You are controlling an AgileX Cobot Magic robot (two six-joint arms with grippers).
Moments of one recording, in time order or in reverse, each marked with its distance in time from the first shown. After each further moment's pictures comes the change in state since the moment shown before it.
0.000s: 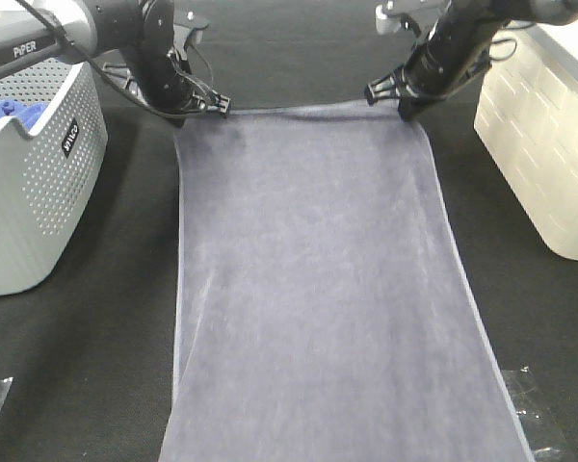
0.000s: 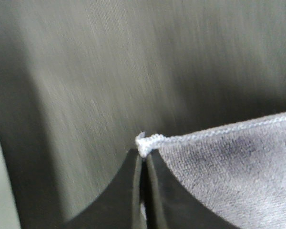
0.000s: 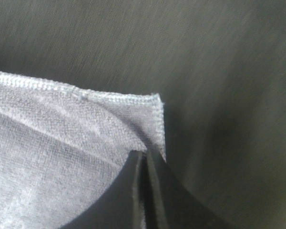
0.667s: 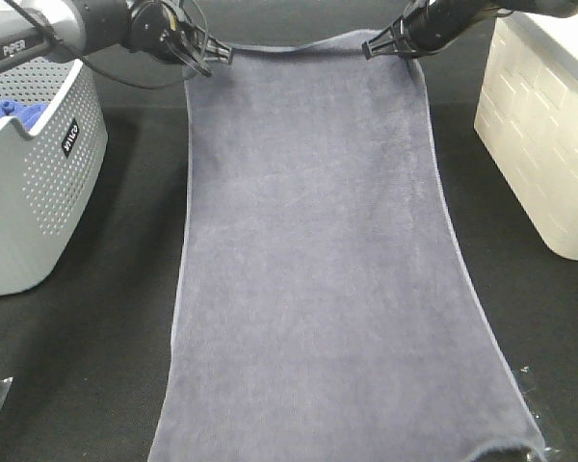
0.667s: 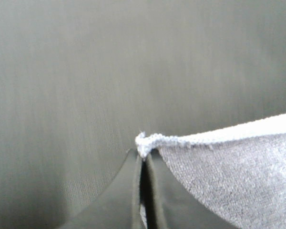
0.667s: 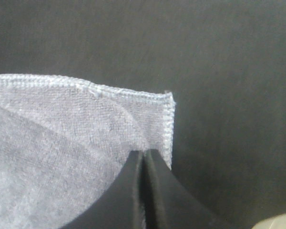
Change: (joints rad) left arm 0.029 0.000 0.000 0.160 -0.443 -0.105; right arm 0.000 0.000 -0.018 -0.078 -0.331 0.003
